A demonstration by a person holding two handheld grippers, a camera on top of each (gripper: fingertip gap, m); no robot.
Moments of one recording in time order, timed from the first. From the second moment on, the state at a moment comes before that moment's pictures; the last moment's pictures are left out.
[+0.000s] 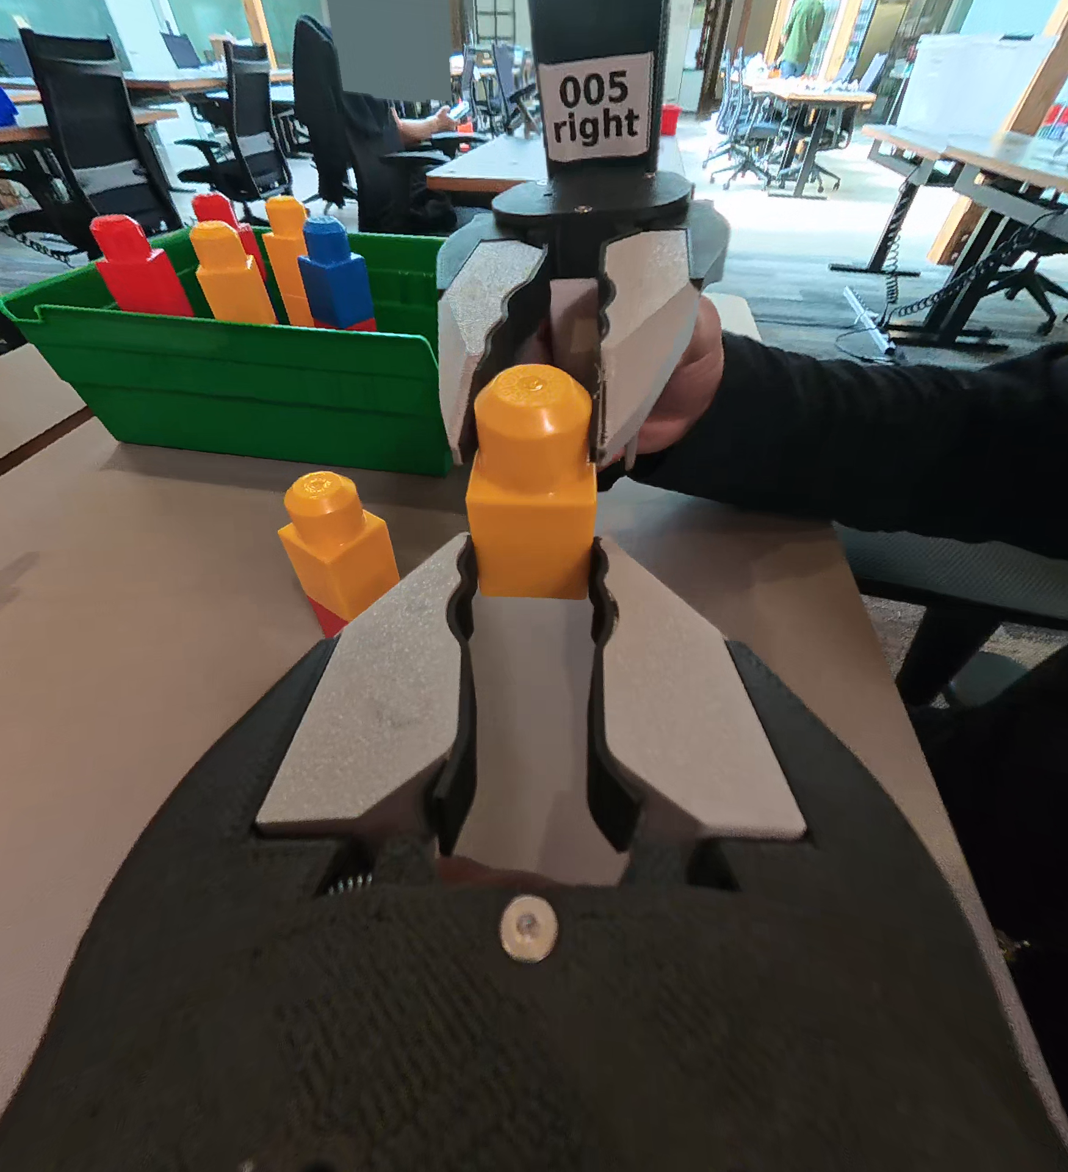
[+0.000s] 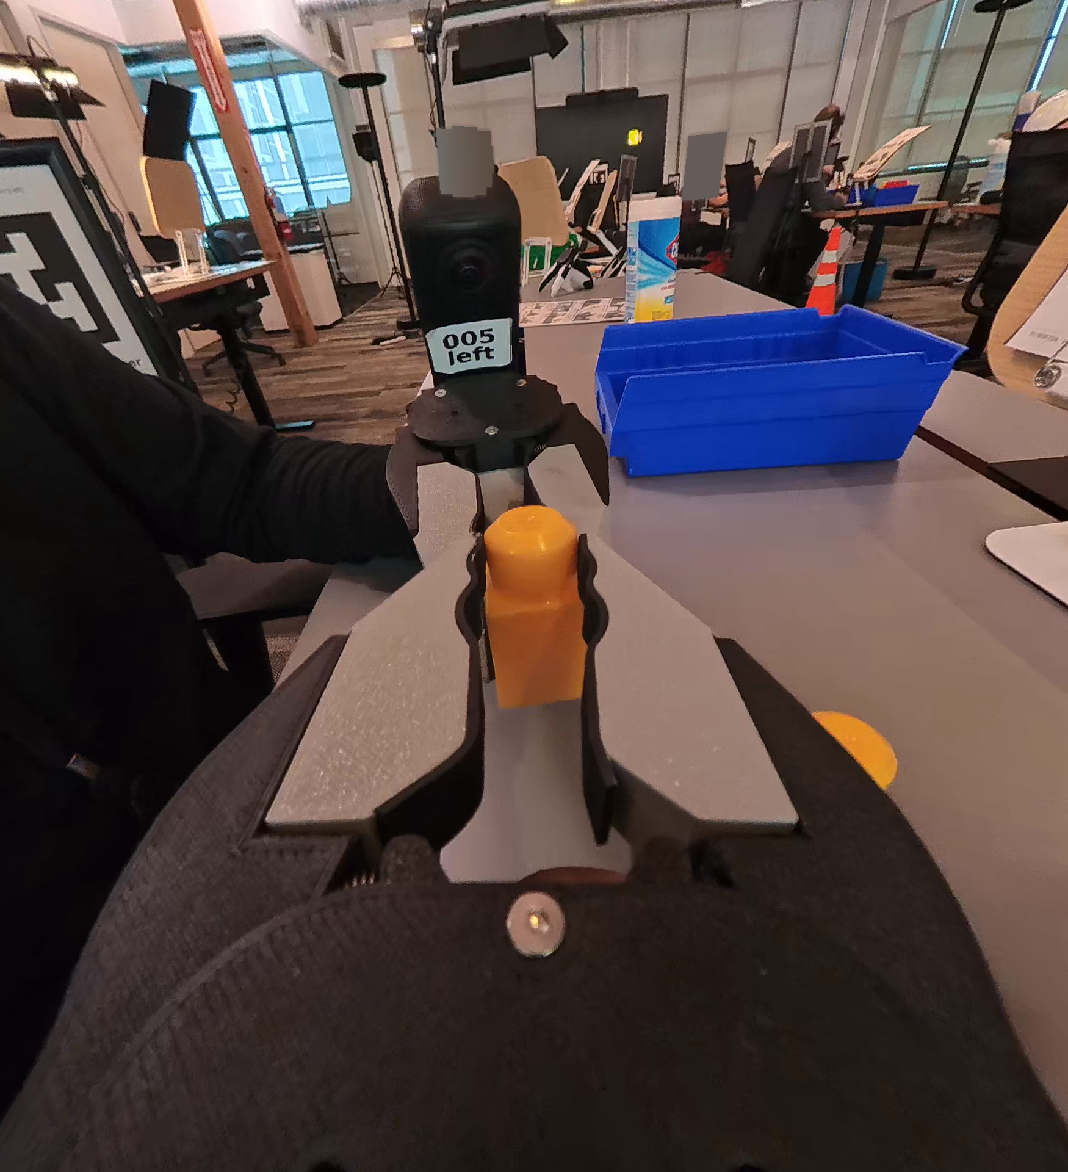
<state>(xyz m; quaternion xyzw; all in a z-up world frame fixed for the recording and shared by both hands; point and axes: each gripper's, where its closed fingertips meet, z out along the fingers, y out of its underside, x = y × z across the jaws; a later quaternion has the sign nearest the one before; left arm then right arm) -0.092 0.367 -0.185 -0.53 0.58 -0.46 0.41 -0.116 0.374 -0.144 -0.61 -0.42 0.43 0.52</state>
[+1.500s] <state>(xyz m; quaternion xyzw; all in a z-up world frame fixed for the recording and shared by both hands) -0.050 0.453 -0.261 -0.47 0.77 -0.36 0.24 -0.045 0.402 -0.097 -0.58 -0.30 0.39 0.64</state>
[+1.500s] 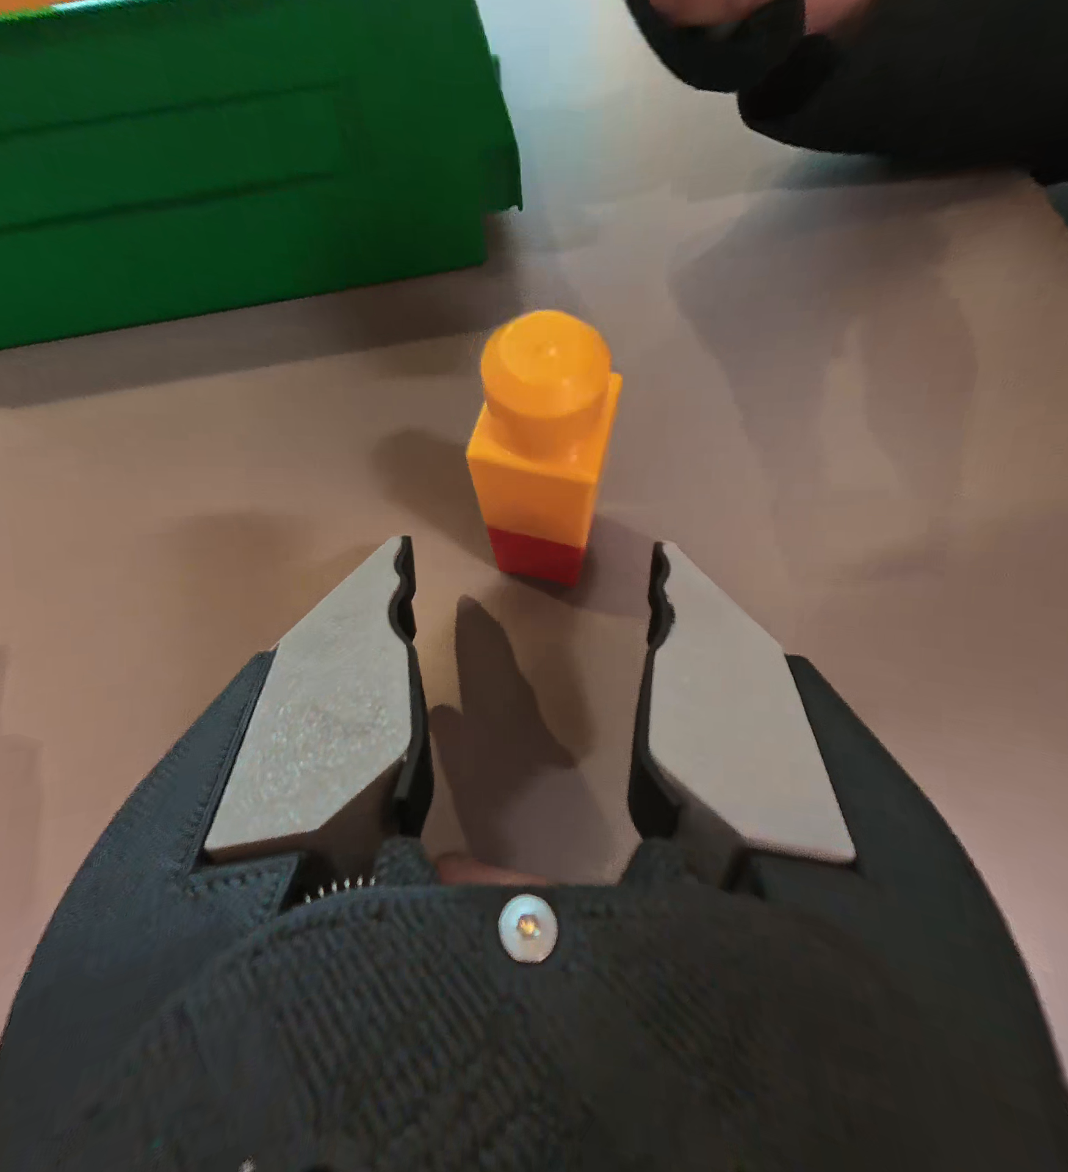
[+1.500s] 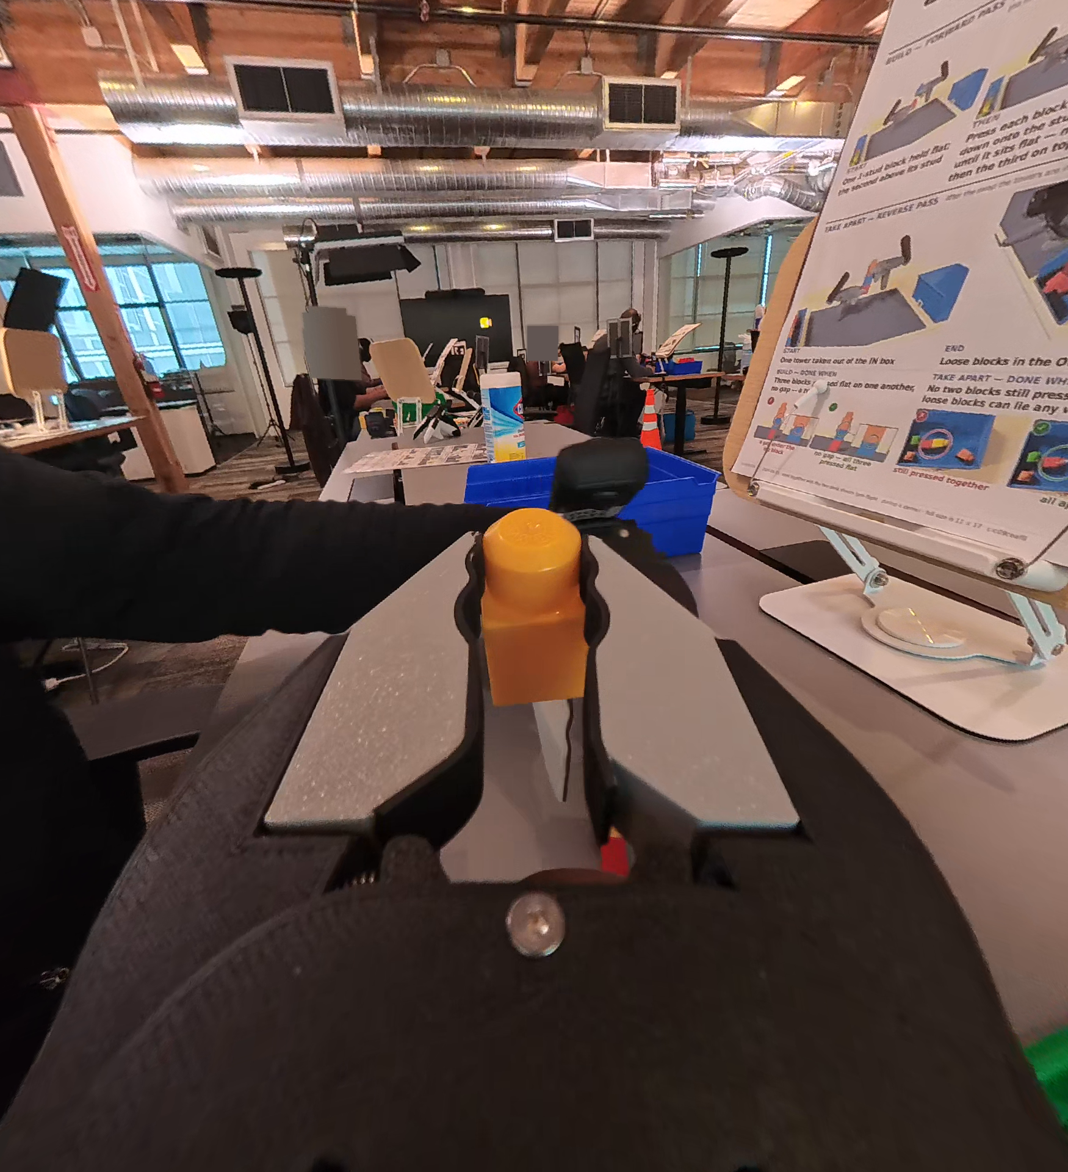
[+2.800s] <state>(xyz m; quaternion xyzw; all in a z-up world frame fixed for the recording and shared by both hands) -0.051 0.386 -0.261 -0.56 0.73 -0.30 0.24 -0.076 0.400 -0.150 -0.66 -0.39 0.36 0.54</state>
